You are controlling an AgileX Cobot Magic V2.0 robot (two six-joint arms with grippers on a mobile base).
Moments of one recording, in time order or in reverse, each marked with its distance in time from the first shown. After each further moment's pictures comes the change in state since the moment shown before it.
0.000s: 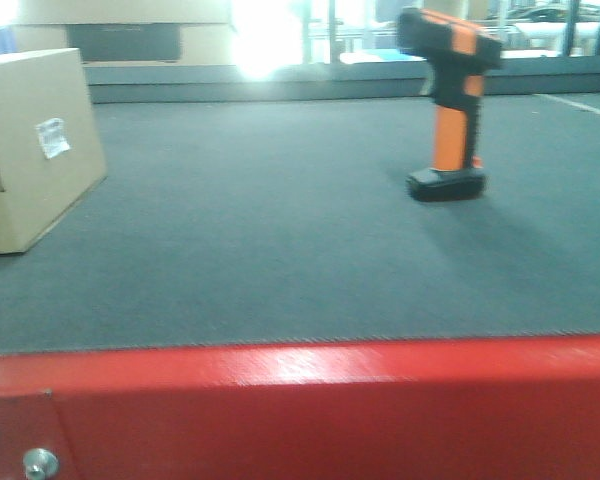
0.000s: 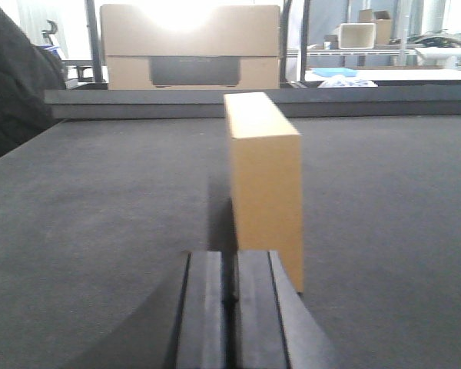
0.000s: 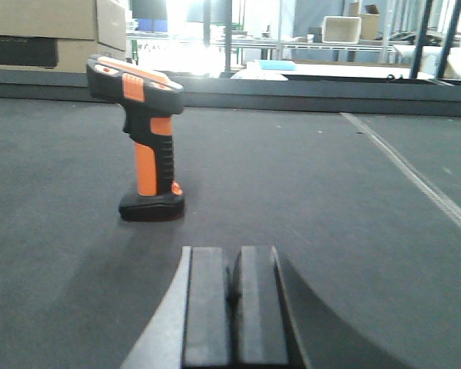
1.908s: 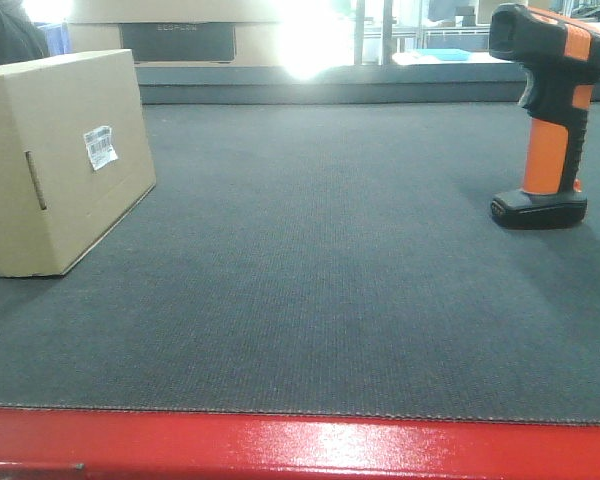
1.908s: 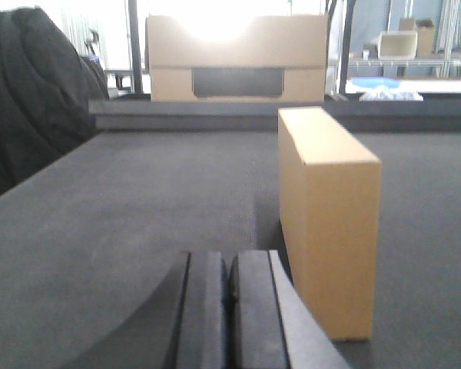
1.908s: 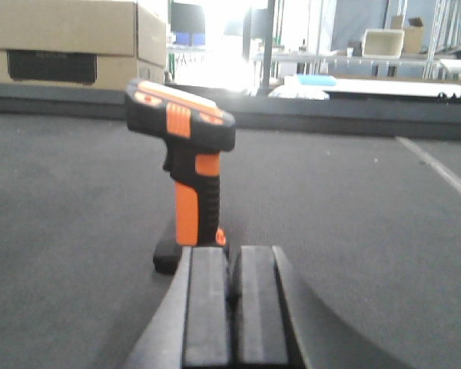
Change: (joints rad) left arm 0.000 0.000 0.000 0.000 -0.041 0.000; right arm 0.000 0.000 0.000 0.000 -0.052 0.000
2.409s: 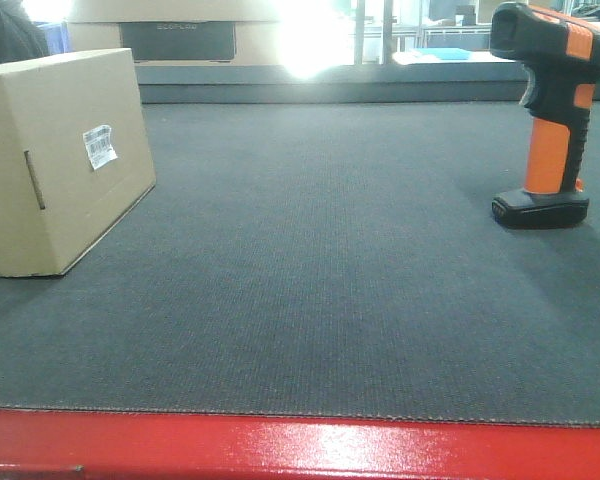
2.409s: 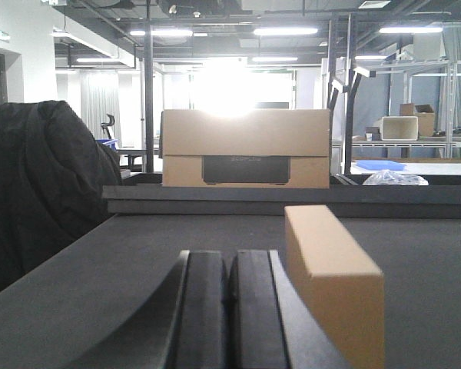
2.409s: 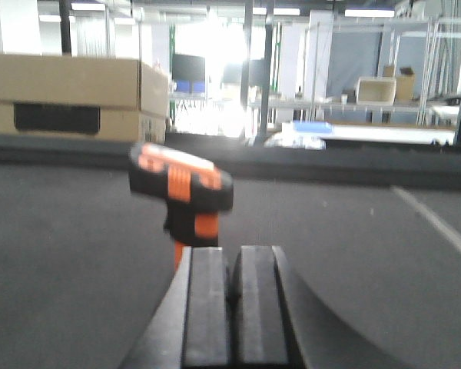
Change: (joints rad) left arm 0.000 -0.002 -0.085 -0.002 -0.102 0.000; right arm 0.000 -0.001 -0.064 0.000 -0.062 0.000
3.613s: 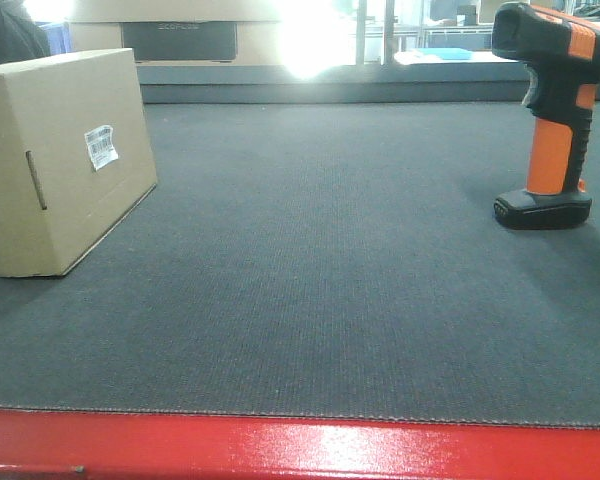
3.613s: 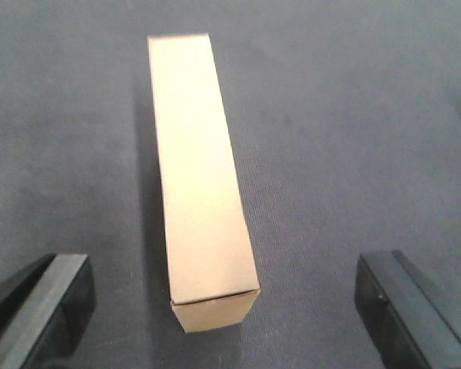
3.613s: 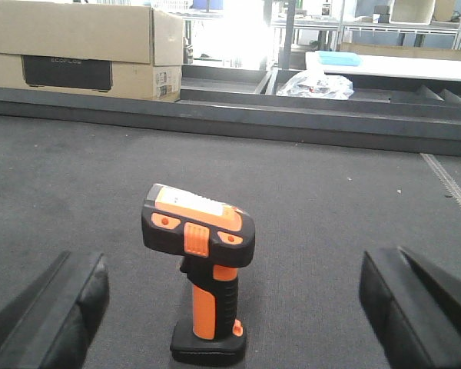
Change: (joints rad) left arm -0.097 1.192 -1.264 -0.080 1.054 0.000; right arm 0.032 0.512 -0.462 0.000 0.205 0.000
